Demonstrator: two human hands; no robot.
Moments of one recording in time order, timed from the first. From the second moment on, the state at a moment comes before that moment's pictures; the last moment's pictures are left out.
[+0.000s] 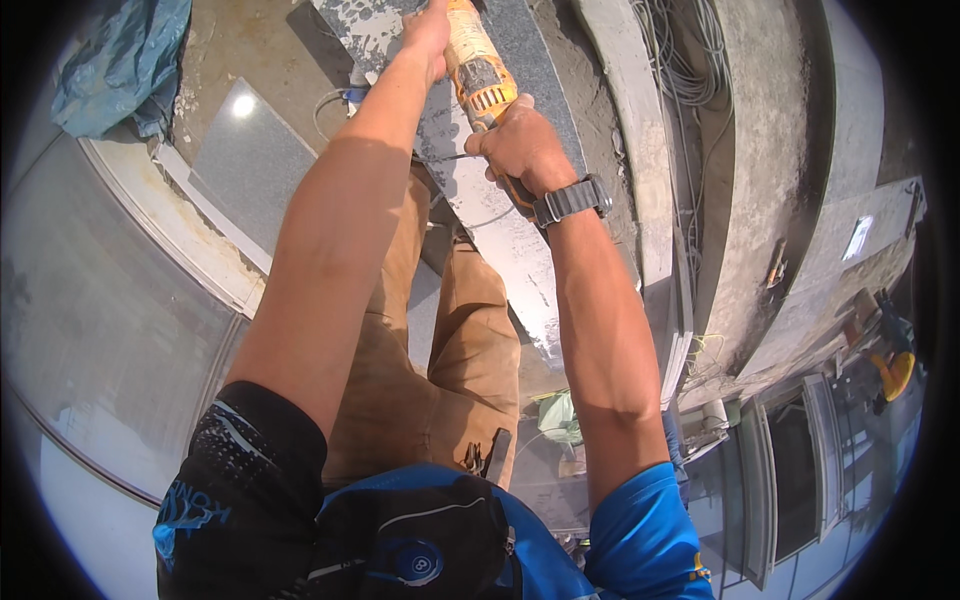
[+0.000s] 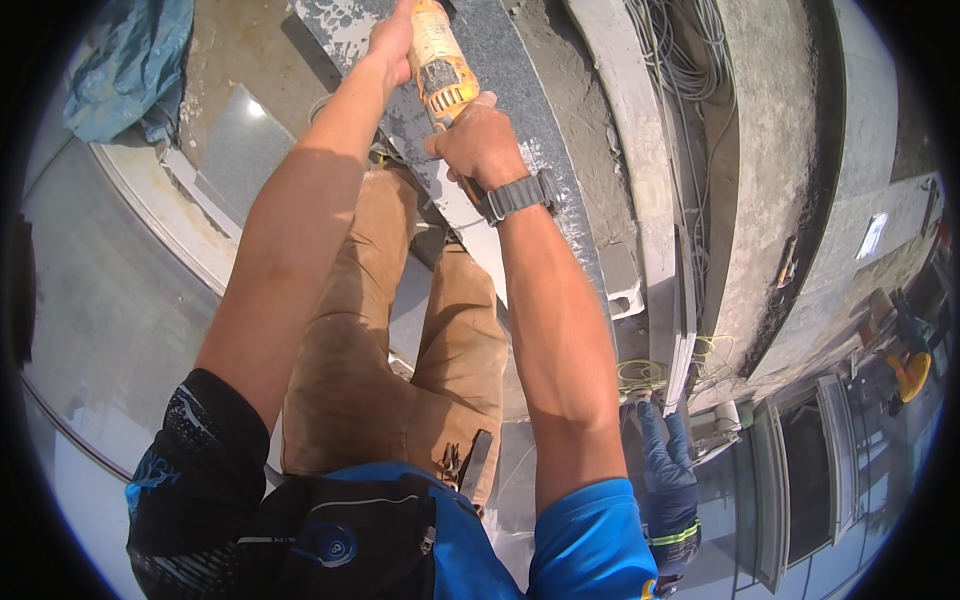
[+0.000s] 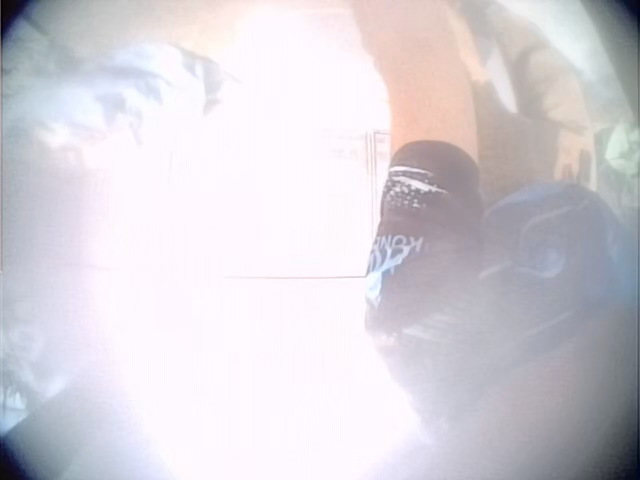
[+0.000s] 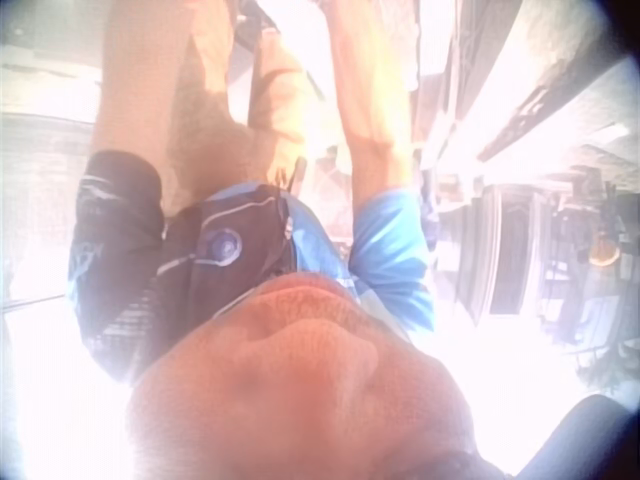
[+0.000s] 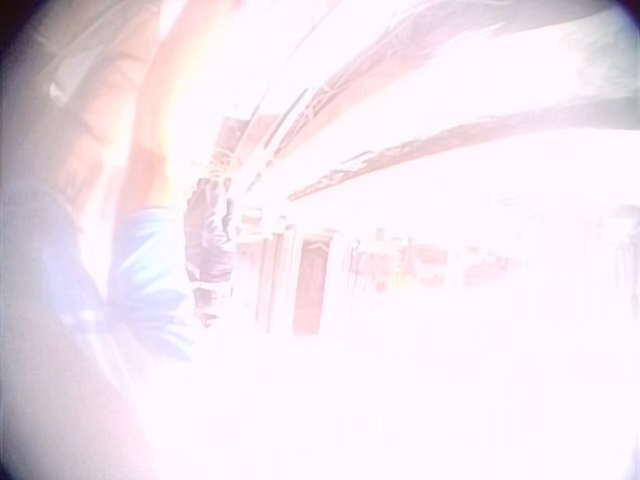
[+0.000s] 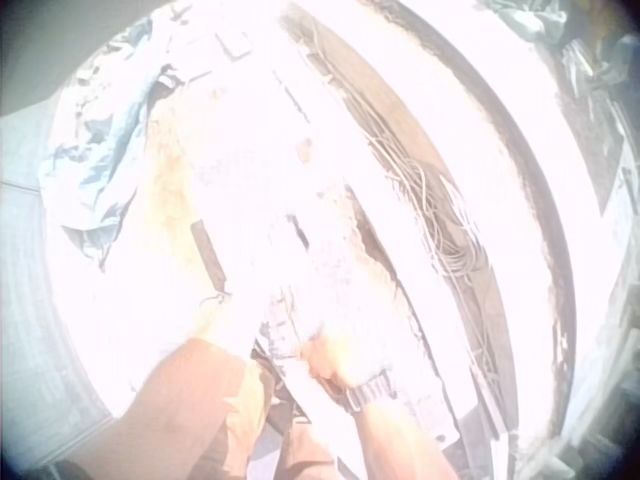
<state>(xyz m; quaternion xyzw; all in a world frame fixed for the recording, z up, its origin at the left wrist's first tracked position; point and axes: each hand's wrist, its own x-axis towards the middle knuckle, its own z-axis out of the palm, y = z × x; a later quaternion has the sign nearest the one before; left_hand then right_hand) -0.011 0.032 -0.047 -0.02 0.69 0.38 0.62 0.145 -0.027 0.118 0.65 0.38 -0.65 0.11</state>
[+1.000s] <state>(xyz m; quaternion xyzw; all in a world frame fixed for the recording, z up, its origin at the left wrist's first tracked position) 0.000 0.021 -0.043 -0.02 0.69 0.39 0.61 0.150 -0.045 0.119 0.66 0.38 -0.64 0.09</state>
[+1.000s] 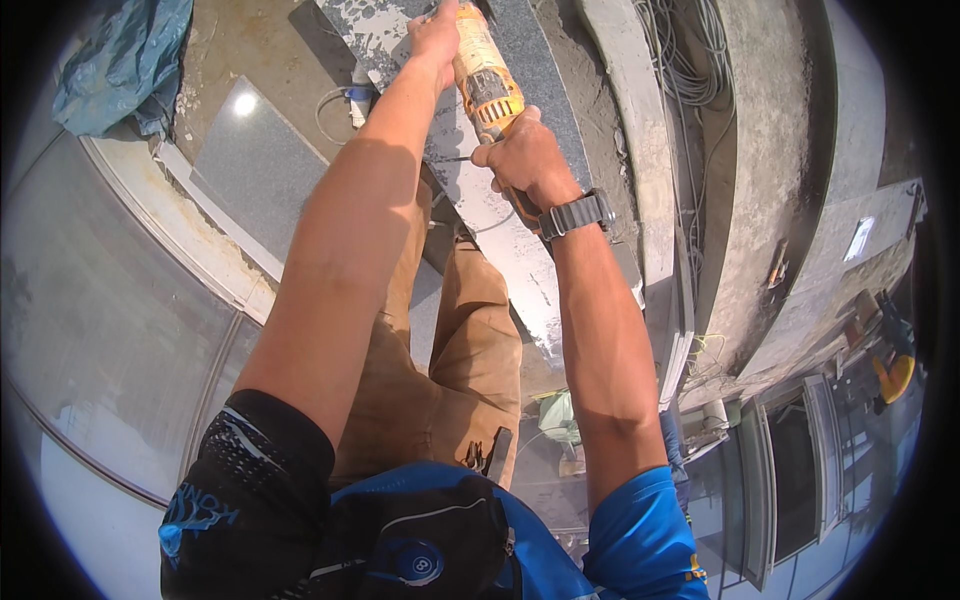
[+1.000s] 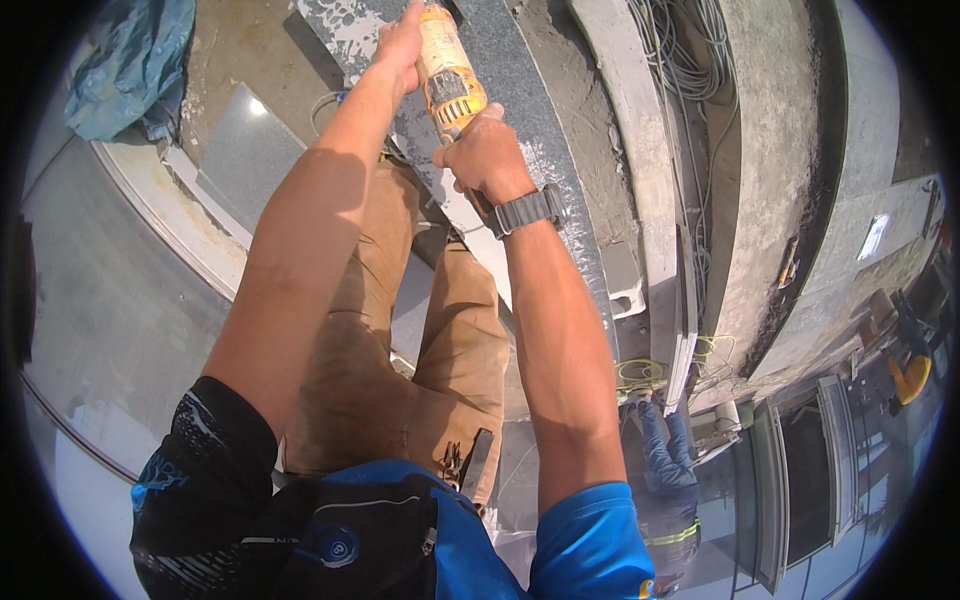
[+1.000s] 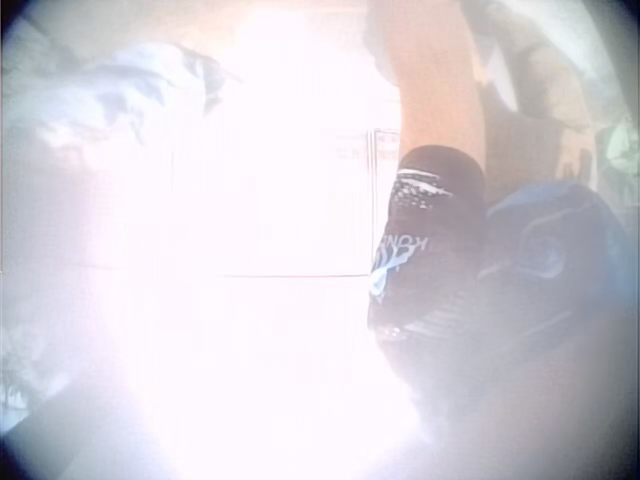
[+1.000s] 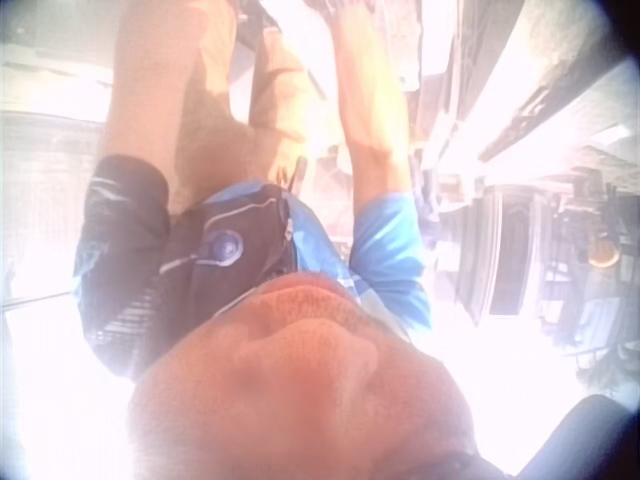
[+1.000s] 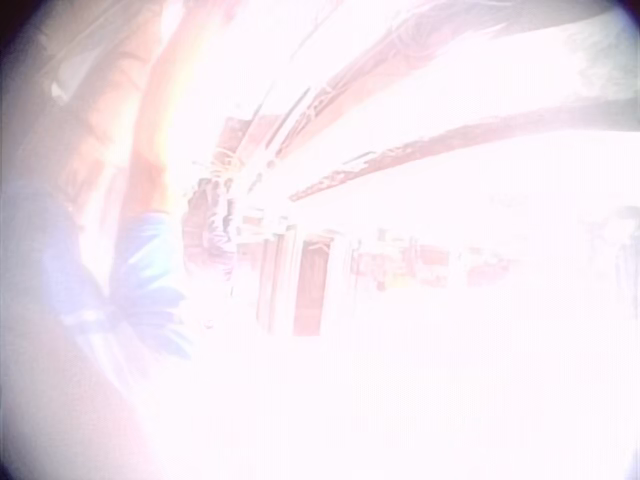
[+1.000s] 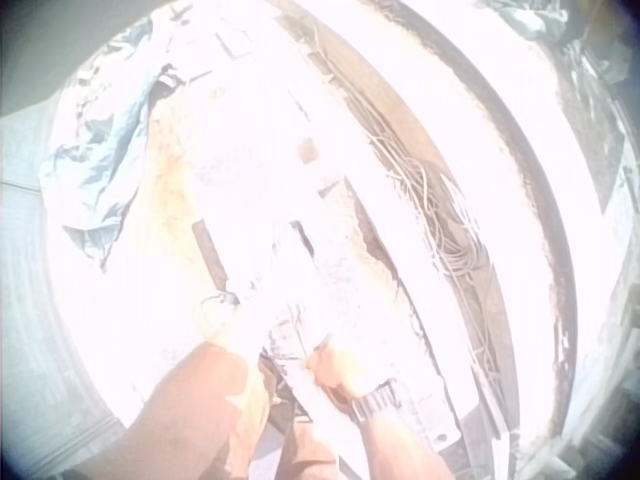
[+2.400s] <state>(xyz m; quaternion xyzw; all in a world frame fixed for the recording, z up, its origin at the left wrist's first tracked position) 0.011 0.002 -0.018 -0.03 0.68 0.38 0.62 0.147 -0.042 0.113 0.66 0.39 -0.64 0.09</state>
